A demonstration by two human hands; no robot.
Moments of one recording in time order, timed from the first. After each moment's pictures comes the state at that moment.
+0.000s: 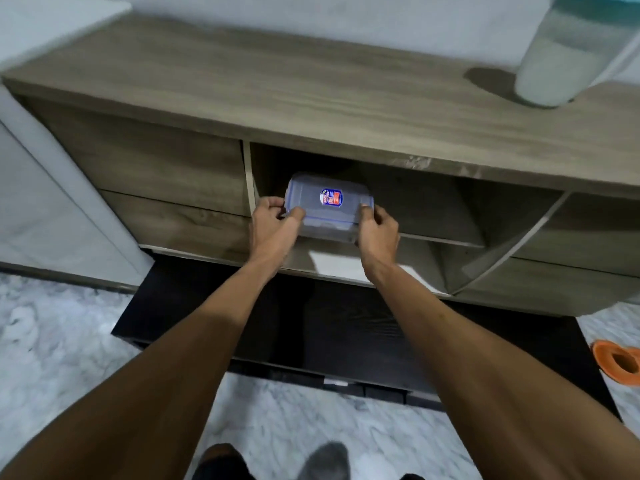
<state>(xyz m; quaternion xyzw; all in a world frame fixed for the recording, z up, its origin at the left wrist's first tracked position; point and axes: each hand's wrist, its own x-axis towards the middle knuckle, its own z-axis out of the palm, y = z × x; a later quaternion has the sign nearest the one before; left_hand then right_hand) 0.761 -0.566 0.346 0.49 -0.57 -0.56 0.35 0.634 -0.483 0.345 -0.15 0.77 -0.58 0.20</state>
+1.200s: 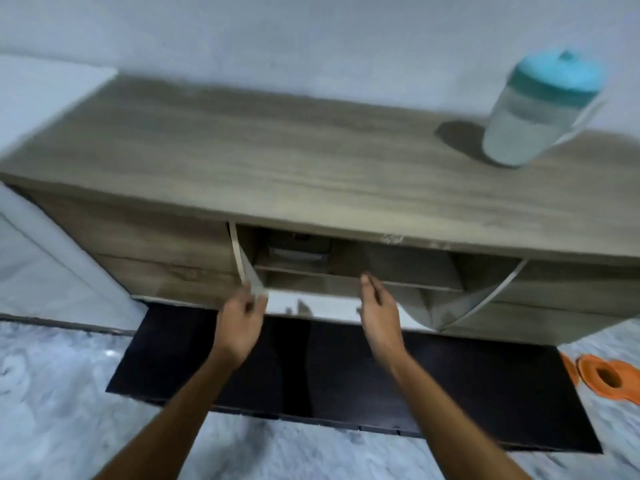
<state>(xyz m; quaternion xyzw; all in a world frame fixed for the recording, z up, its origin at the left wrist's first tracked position) 0.802 -0.566 0.336 0.56 -0.66 -0.47 0.19 0.630 -0.441 0.361 -0.15 0.77 -0.55 0.30</state>
